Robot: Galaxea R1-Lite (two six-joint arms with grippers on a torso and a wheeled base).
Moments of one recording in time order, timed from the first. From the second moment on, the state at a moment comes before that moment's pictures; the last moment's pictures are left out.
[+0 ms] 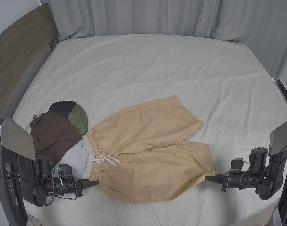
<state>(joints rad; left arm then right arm) -0.04 2.34 -0.14 -1.55 -0.86 -0.11 0.16 2.22 -0.08 -1.54 0.67 0.16</state>
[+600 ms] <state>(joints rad) -0.03 2.33 -0.19 -1.55 -0.84 -0.18 0.16 2.17 -0.15 -1.54 0.67 0.24</state>
